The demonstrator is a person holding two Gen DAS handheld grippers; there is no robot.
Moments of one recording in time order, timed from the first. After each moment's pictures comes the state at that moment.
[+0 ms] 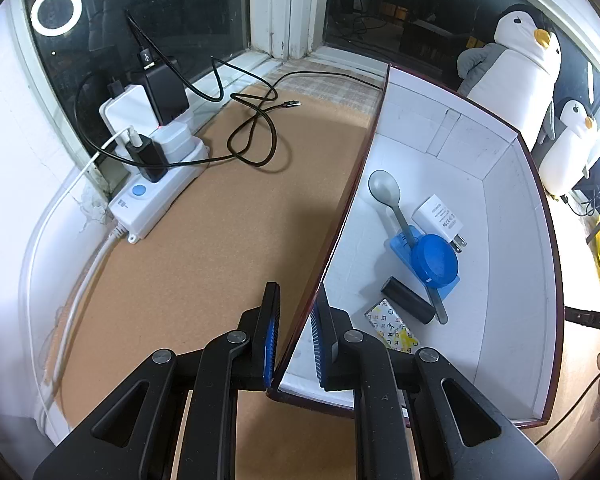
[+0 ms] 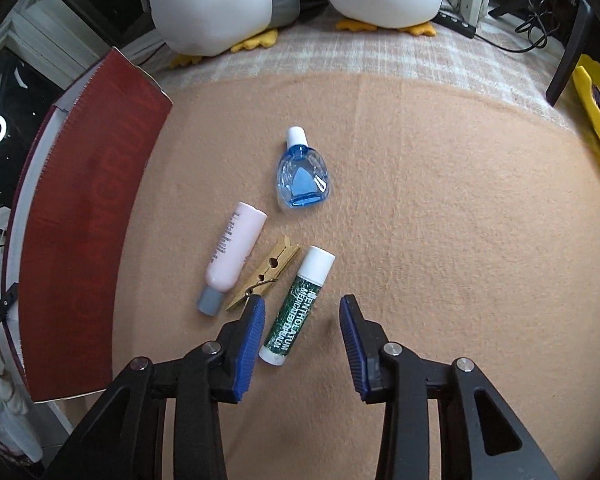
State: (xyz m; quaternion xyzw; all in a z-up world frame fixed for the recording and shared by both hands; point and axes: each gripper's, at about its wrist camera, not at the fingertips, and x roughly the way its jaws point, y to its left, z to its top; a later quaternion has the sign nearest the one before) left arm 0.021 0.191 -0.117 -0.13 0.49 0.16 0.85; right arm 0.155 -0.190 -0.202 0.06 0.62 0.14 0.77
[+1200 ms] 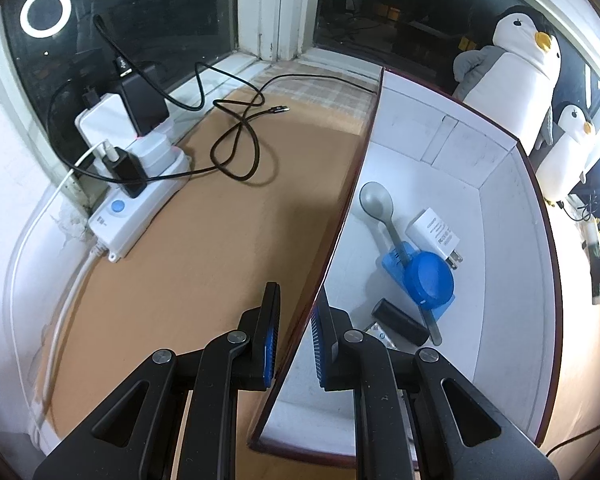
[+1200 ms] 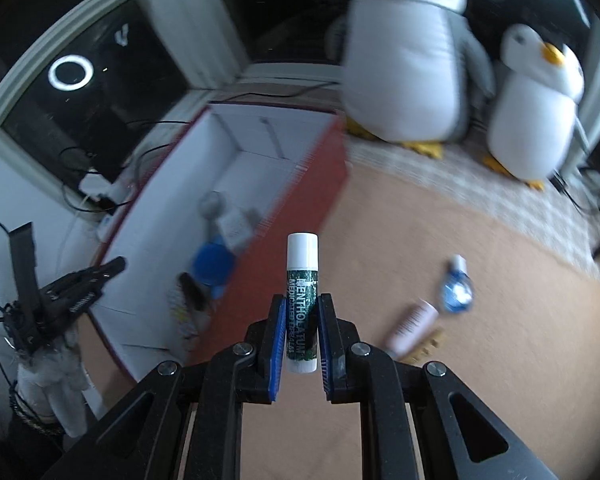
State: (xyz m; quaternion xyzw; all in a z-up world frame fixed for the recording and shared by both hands) left arm 0.047 0.192 -0.121 -0.13 0.48 0.14 0.85; right arm 0.146 -0.053 -0.073 -0.03 0.53 0.29 0.79
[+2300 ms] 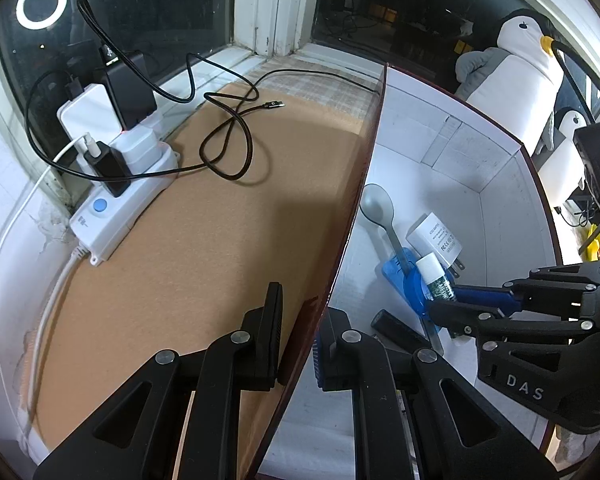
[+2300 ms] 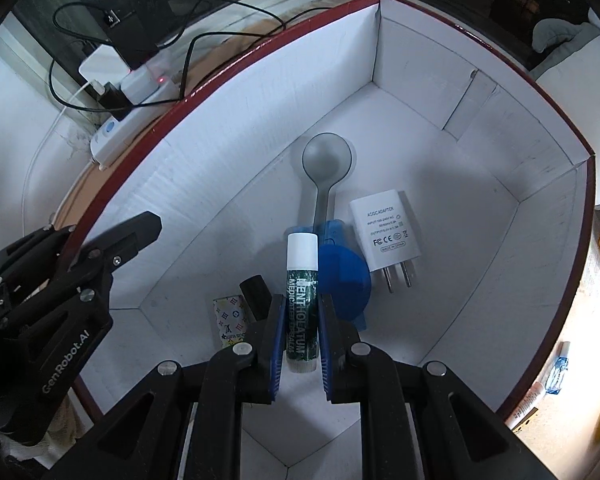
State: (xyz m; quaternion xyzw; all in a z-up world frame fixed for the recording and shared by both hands) left arm 0.054 0.200 -0.133 -0.15 0.48 0.13 0.85; right arm 0.140 0.108 -0.155 -0.18 0.59 0.32 0.72
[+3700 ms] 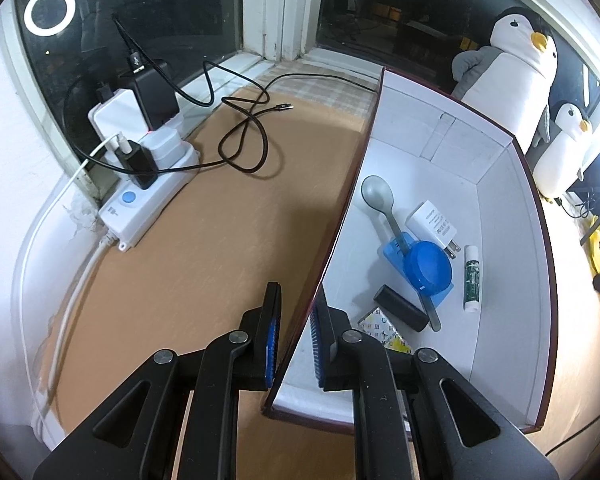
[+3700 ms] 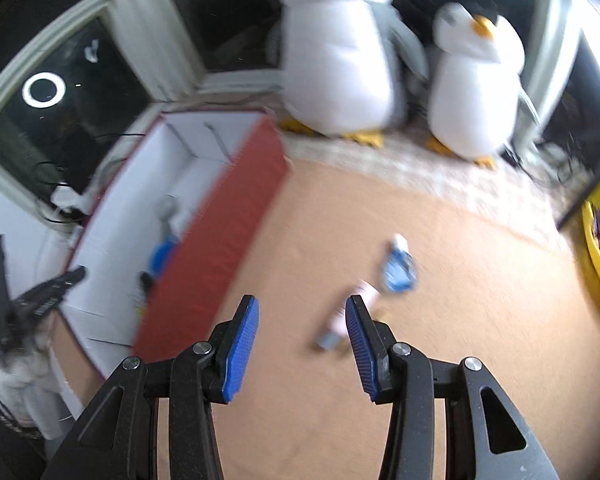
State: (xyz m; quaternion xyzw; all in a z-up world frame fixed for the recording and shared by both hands) left arm 0.029 0.193 -0.116 -0.13 0.49 0.15 0.85; right arm 0.141 -0.137 -0.102 0.00 0.55 0.19 0.81
